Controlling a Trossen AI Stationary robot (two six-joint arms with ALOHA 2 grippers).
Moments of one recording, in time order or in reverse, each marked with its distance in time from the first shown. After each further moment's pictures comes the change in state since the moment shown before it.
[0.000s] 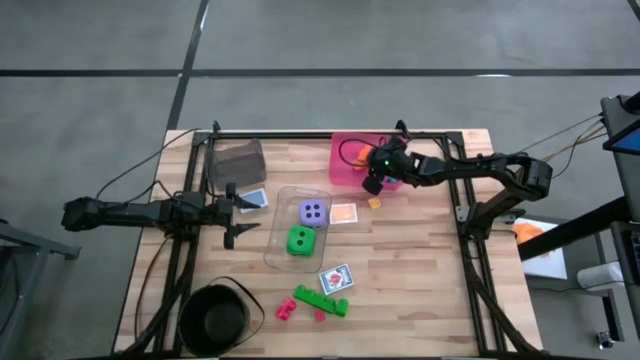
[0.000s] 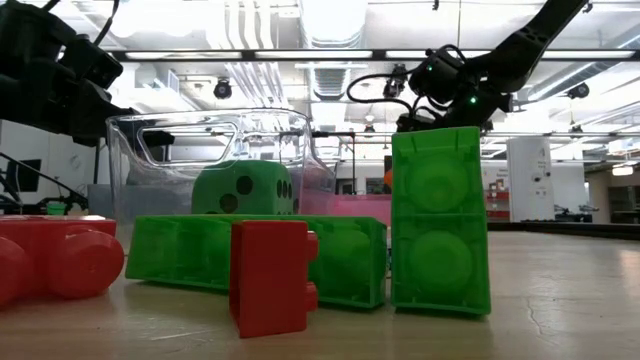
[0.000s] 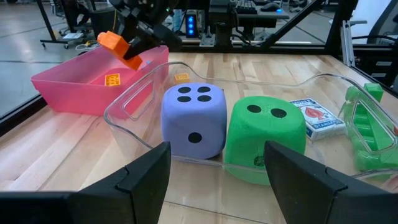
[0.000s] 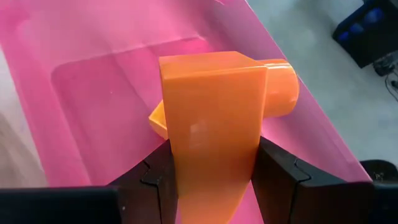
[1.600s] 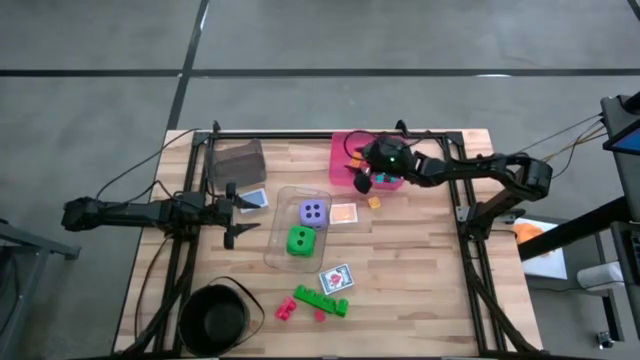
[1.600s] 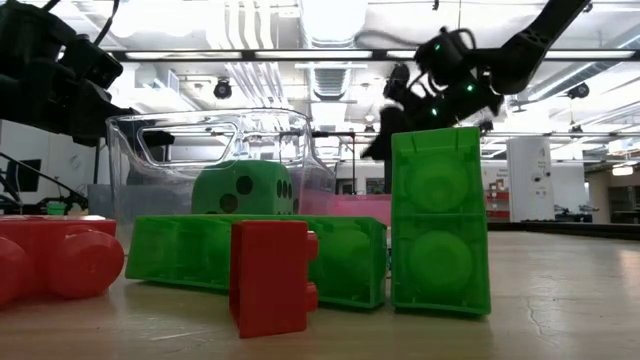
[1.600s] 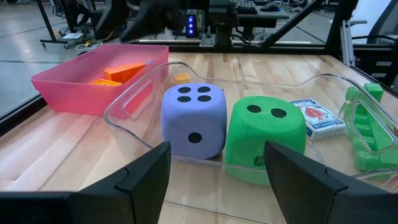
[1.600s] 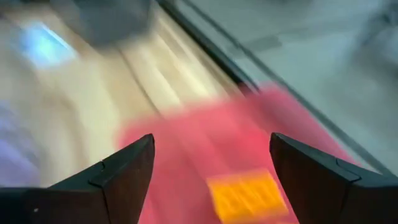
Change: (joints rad) left arm 0.000 0.000 0.000 0.000 0.000 0.000; right arm 0.008 0.000 -0.018 0.346 -0.277 0.068
